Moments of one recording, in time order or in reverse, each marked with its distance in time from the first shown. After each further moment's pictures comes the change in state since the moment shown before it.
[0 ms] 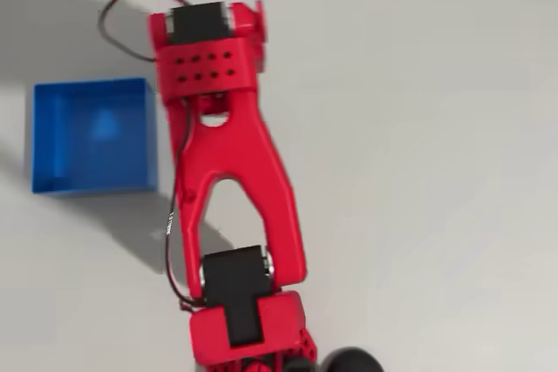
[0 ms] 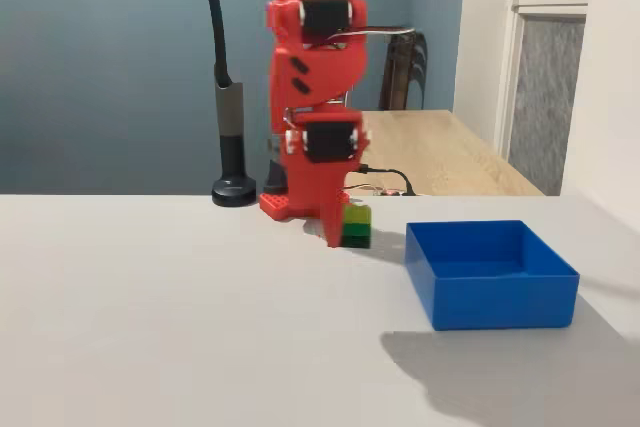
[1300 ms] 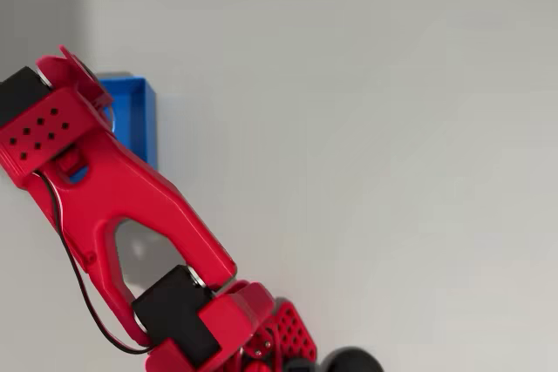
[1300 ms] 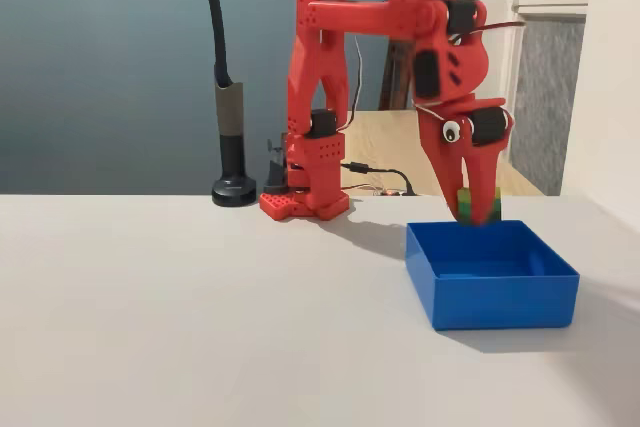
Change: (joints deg) arm -25.2 -0.4 1.8 -5.2 0.6
